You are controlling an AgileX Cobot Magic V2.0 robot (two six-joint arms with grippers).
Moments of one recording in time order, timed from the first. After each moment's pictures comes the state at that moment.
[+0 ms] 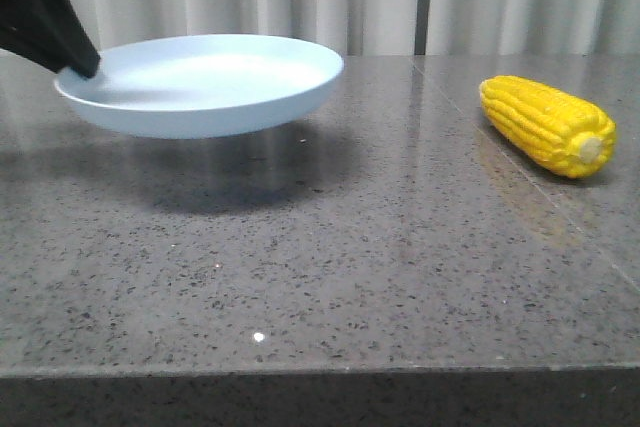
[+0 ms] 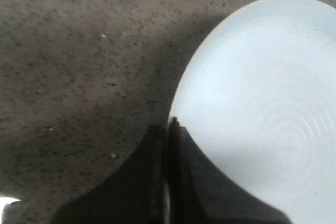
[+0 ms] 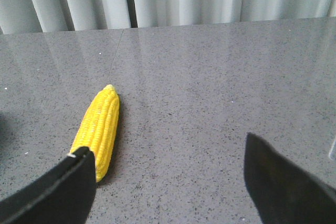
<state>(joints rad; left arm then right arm) -0.24 1.49 -1.12 -0.45 0.73 0.08 -0.03 0.30 -0.52 0.06 0.51 0.06</state>
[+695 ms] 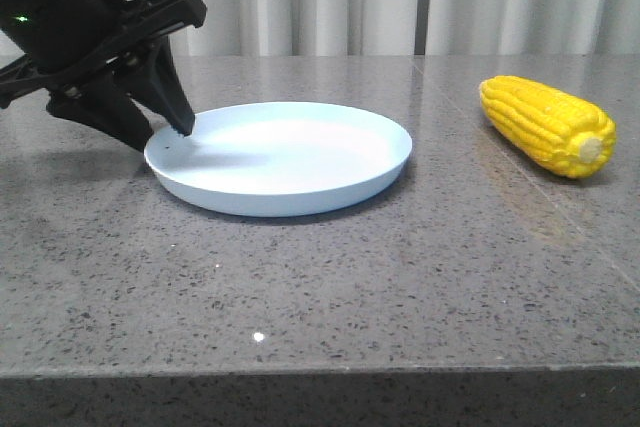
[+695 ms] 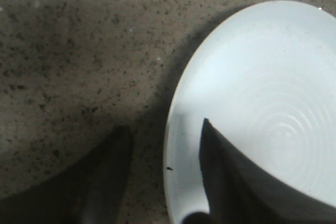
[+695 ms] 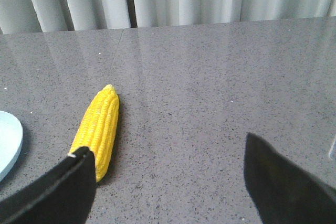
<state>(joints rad) -0.35 1.61 -1.12 -0.46 0.63 0.08 -0.03 0.30 -0.52 0.06 0.51 0.06</state>
